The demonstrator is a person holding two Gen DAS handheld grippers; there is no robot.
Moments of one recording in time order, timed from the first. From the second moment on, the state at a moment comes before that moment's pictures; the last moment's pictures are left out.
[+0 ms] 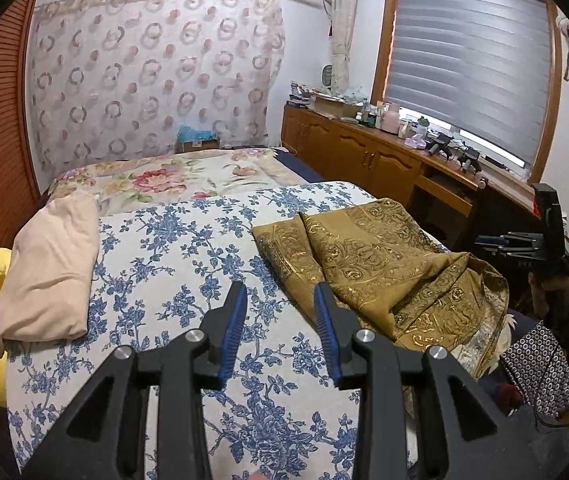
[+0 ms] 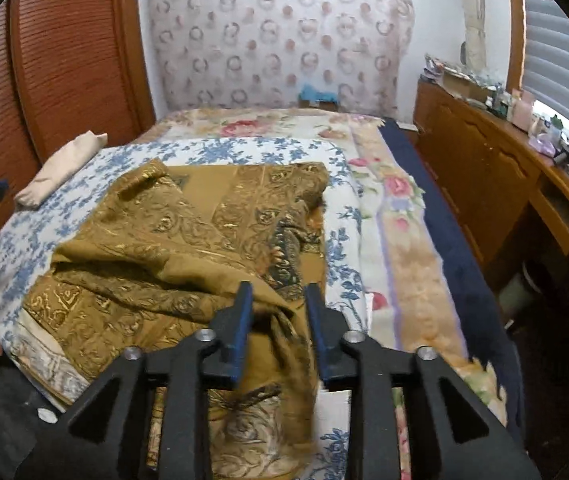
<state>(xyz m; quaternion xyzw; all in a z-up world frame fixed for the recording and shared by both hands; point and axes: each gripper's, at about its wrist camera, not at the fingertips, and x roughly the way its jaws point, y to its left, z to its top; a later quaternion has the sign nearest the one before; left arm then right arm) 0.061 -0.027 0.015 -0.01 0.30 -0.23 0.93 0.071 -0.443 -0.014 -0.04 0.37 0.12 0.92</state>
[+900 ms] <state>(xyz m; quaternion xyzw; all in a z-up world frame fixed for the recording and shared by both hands) 0.061 -0.032 -0.002 0.00 0.32 -0.21 0.92 0.102 -0.290 -0.028 -0.11 0.37 0.27 0.88</state>
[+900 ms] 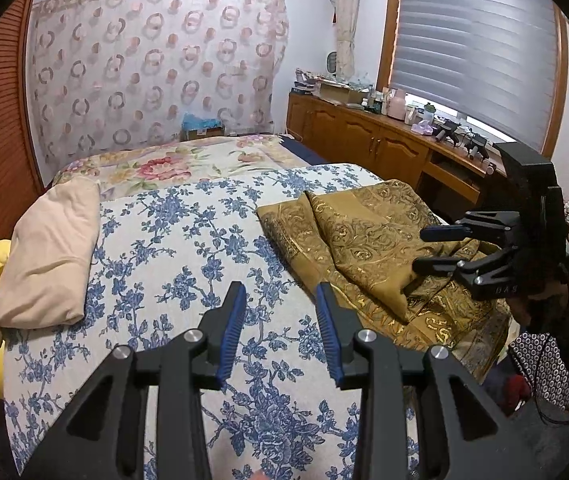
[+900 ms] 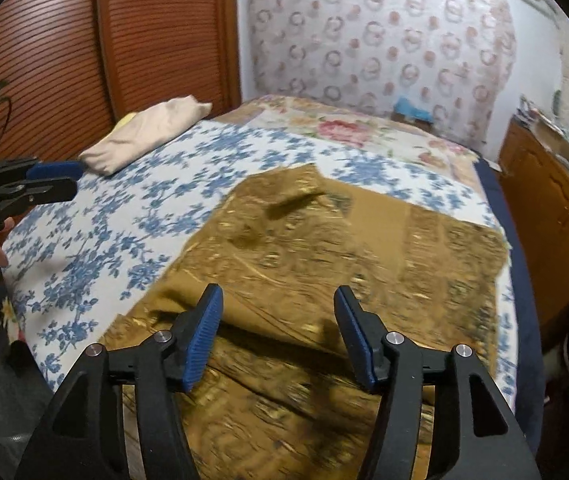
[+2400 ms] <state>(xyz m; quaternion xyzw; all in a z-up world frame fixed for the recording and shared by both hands) 0.056 -0.060 -0.020 0.01 0.35 -0.24 0.90 0.221 -0.379 0.023 -0.15 0.36 0.16 0.91</state>
